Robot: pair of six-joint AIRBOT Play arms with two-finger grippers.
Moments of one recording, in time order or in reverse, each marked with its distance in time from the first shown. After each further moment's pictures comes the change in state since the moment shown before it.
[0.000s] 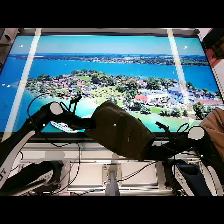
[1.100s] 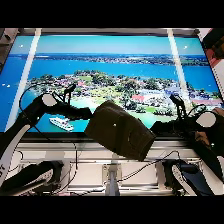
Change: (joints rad) left arm 0.080 -0.009 0.112 0.002 0.001 0.040; right arm 0.000 -0.096 0.291 -0.276 -0.313 -0.030
